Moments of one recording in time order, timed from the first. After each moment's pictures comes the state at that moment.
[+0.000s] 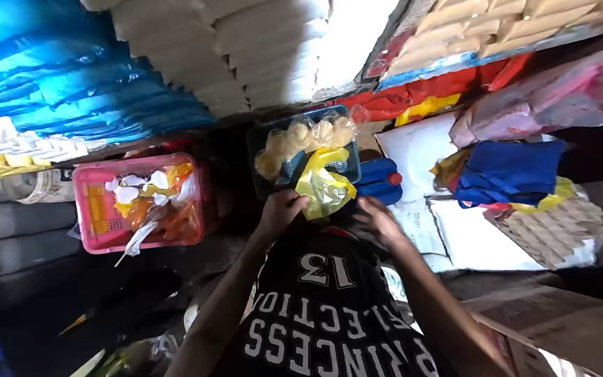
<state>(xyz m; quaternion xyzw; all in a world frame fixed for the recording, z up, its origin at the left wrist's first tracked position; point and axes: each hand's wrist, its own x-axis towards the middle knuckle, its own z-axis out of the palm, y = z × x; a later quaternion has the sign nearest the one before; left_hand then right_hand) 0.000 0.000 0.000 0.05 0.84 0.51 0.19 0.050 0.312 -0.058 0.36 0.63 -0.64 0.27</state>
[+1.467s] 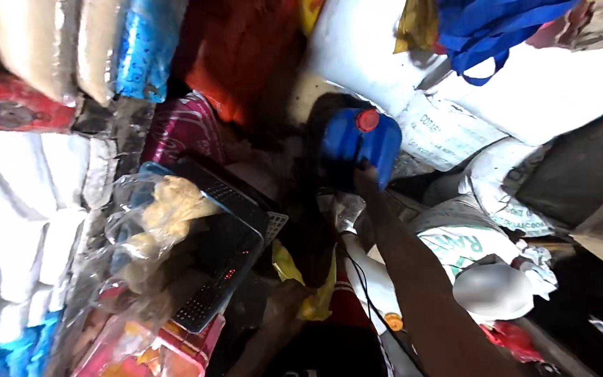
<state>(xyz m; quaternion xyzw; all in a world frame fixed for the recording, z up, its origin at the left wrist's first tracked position) 0.032 0.104 -0.177 0.34 0.78 0.34 0.40 0.057 0.446 -0.415 0.57 0.72 -0.39 0.08</state>
